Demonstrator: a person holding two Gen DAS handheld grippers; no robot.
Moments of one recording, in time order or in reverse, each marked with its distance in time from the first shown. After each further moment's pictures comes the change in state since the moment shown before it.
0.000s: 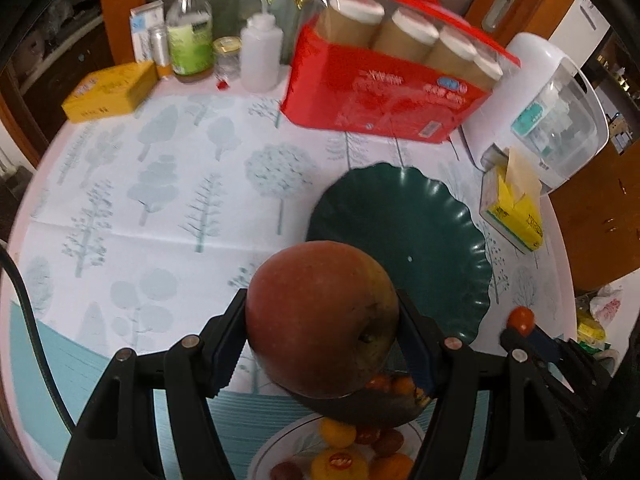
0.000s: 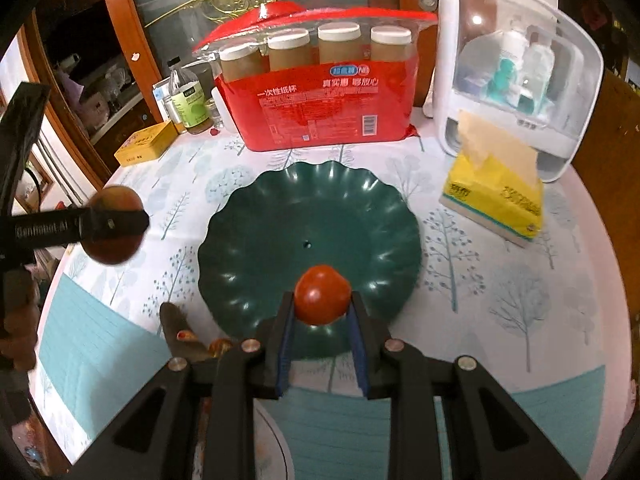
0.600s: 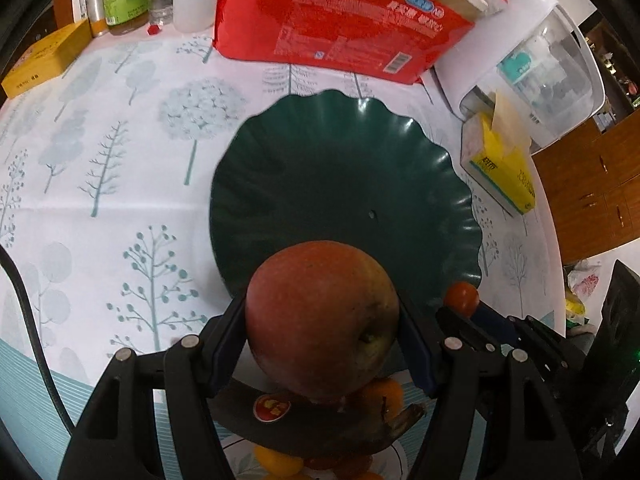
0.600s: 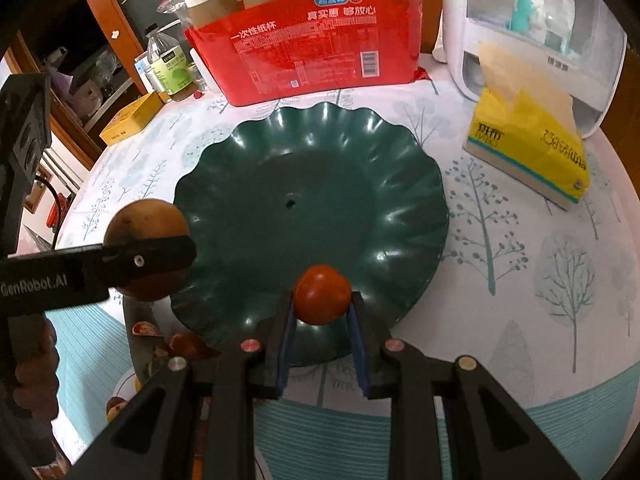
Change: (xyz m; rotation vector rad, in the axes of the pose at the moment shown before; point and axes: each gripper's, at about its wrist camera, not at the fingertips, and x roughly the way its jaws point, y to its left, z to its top) left arm 0.075 -0.037 -0.021 0.022 0.123 -0.128; right arm 0.065 -0.018 -0.014 0.037 0.115 0.045
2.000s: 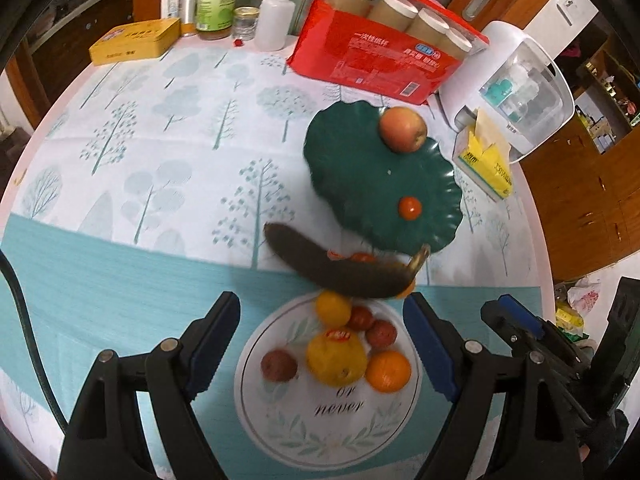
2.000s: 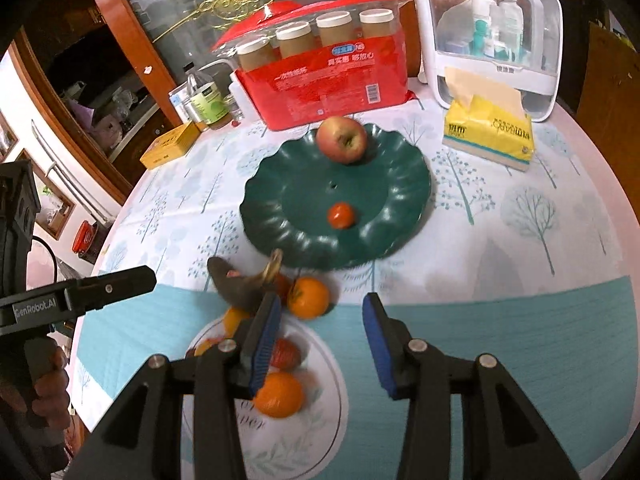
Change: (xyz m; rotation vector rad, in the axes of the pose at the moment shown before) left arm -0.126 0.043 -0.113 -0.064 -0.099 0.034; right arm -0.104 0.037 -0.073 0.078 -0.111 0.049
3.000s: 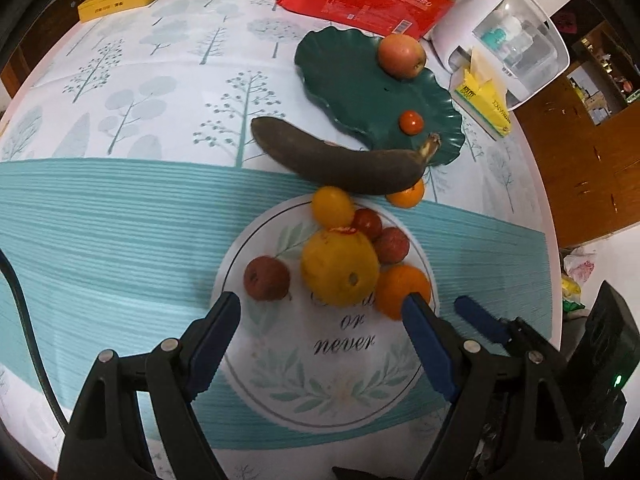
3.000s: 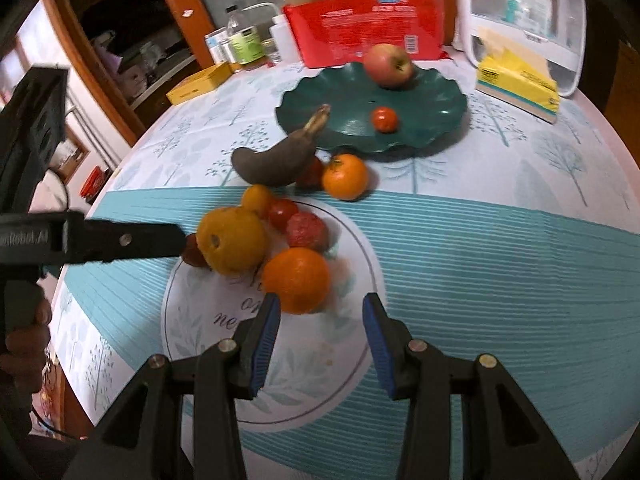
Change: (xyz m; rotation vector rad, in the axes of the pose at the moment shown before) left arm 0.037 0.002 -0.064 0.034 0.106 -0.044; right arm 0.026 0.023 -0.094 -0.135 0.053 0.038
